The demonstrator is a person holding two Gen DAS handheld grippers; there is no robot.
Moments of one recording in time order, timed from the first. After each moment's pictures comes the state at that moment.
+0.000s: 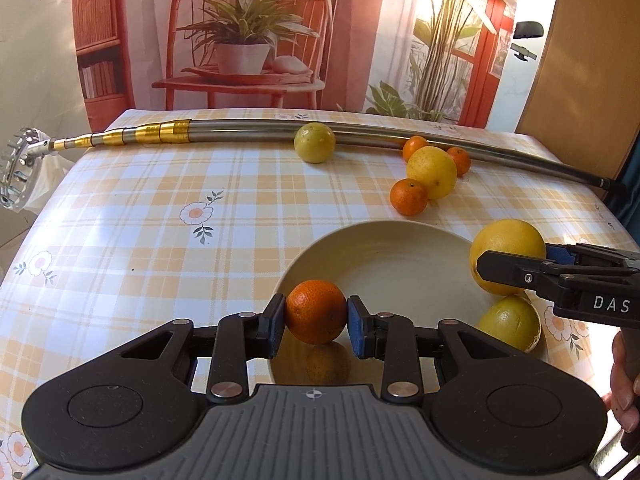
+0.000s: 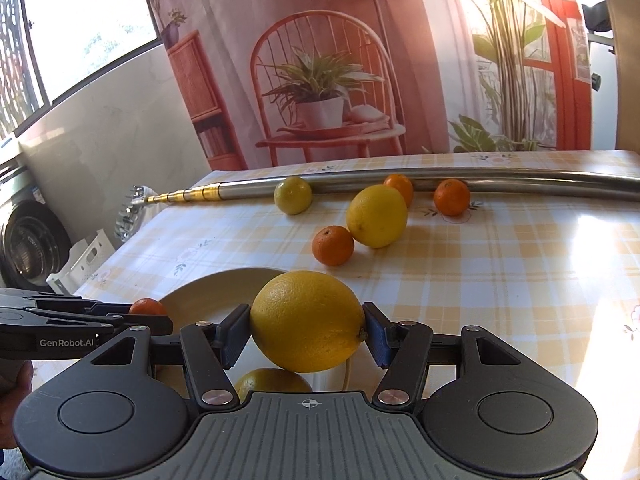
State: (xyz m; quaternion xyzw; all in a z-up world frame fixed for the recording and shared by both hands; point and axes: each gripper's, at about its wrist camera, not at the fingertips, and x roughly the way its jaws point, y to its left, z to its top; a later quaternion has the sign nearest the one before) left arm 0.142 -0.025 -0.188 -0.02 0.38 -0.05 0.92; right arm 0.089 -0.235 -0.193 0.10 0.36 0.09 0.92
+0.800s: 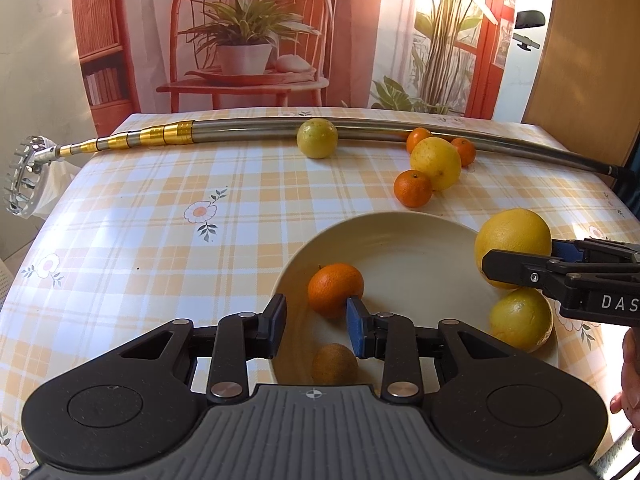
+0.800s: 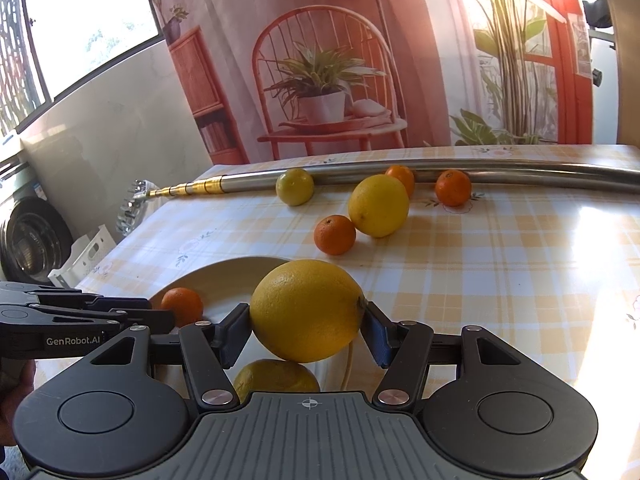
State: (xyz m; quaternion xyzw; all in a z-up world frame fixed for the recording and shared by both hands) left arm 0.138 -0.032 -0.190 0.01 0.38 -0.04 0.92; right arm 0.085 -0.236 -0.197 0.10 0.36 0.10 0.92
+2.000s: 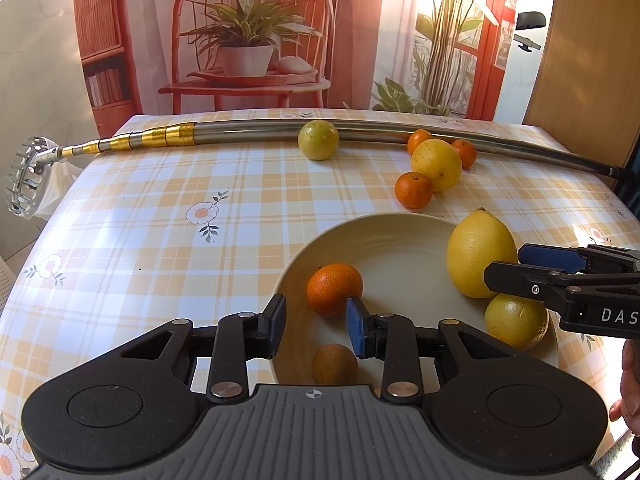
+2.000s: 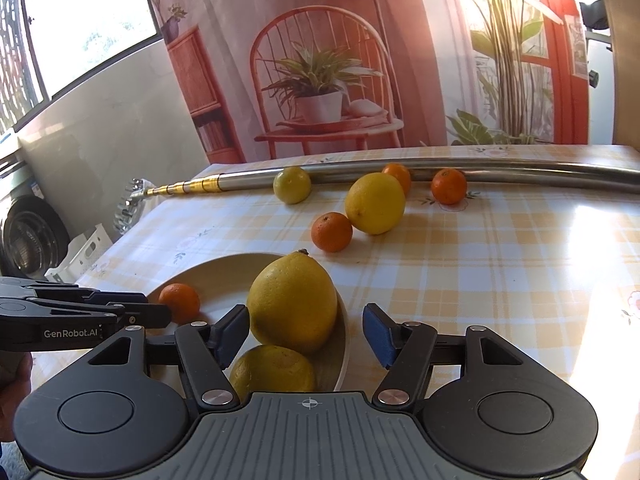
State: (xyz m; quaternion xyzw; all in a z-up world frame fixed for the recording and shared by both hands) left arm 0.137 -0.032 -0.190 0.01 0.38 -0.04 0.92; right arm 0.080 -0.238 -0.195 0.10 0.36 0.09 0.92
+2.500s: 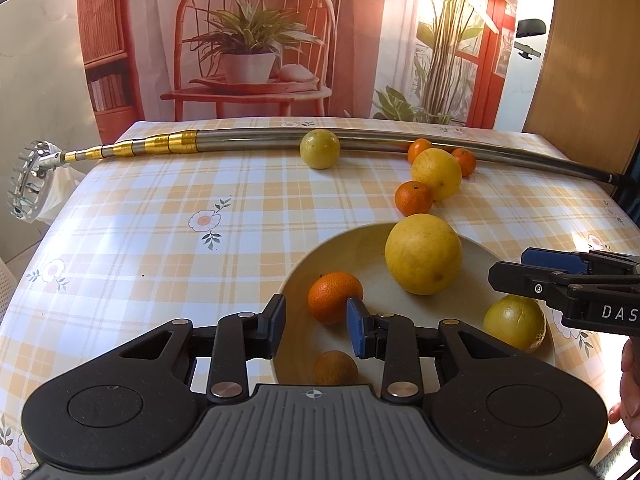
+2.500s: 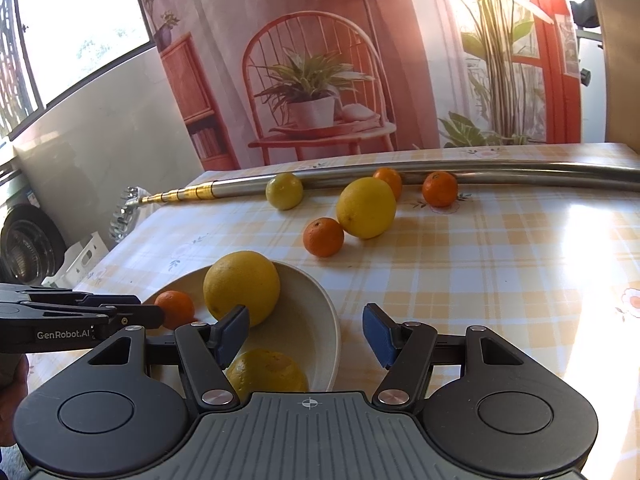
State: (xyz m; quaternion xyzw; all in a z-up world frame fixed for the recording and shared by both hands) left arm 0.134 -0.033 -0.186 0.00 0.37 -0.04 0.93; right arm 0.080 -0.241 -0.195 0.11 0.35 0.08 0.93
